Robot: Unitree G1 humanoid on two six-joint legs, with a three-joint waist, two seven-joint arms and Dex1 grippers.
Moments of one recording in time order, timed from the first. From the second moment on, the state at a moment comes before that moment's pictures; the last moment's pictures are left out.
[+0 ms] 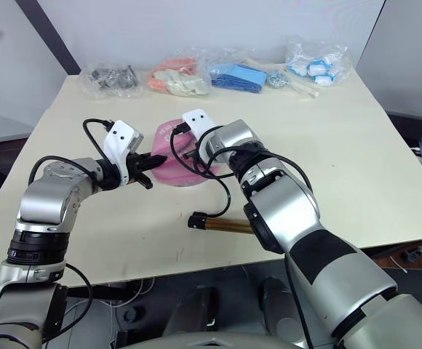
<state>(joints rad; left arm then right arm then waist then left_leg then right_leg) -0.51 0.70 0.04 -0.06 -0.25 0.83 -0.74 -1.47 0.19 0.14 1.26 0.13 0.74 0.36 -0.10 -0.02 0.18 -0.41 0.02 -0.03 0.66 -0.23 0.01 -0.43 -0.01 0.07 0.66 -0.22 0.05</state>
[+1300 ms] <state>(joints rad) -0.54 0.74 0.03 0.18 -0.16 0.49 -0.99 -1.45 0.18 -0.14 1.18 0.23 0.90 0.42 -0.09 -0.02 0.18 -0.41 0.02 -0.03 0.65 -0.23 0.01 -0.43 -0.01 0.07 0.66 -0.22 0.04</state>
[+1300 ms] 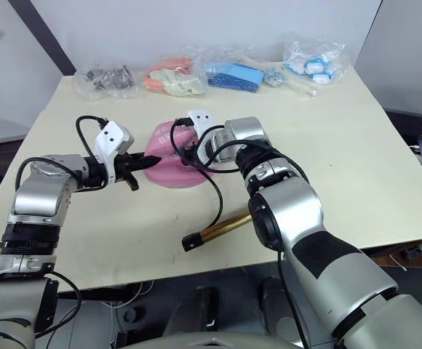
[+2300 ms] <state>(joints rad) -0.58 0.70 0.00 0.20 -0.17 0.49 -0.99 -0.75 -0.35 0.29 -0.57 0.30 1.29 0.53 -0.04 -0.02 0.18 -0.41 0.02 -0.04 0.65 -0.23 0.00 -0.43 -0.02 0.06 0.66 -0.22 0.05</state>
